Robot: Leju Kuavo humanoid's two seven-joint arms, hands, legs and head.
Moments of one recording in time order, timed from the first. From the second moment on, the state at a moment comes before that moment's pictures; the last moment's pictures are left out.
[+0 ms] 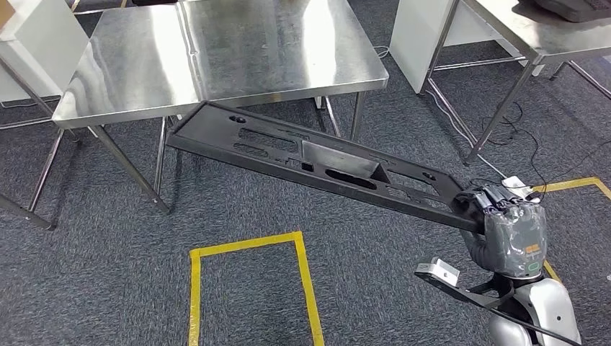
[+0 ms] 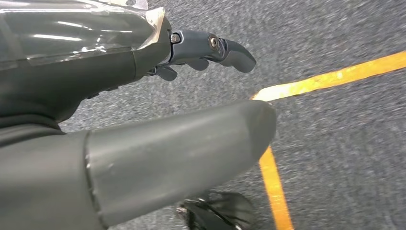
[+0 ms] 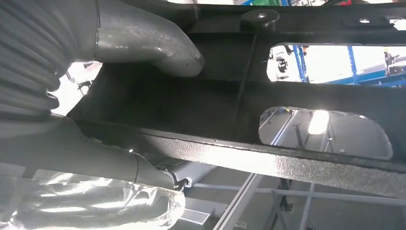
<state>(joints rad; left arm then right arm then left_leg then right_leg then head) -0.12 -0.21 1.18 -0.20 -1.00 0.41 -0.38 -0.04 -0.34 0.17 -1.81 1.08 -0.38 -0.29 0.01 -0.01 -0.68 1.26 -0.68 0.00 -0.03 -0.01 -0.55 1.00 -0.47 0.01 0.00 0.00</state>
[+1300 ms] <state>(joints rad) -0.12 -0.21 1.18 -0.20 -1.00 0.42 -0.36 -0.07 -0.28 0.18 -1.81 1.16 -0.38 -0.28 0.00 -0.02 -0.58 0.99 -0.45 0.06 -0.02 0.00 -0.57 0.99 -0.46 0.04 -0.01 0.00</state>
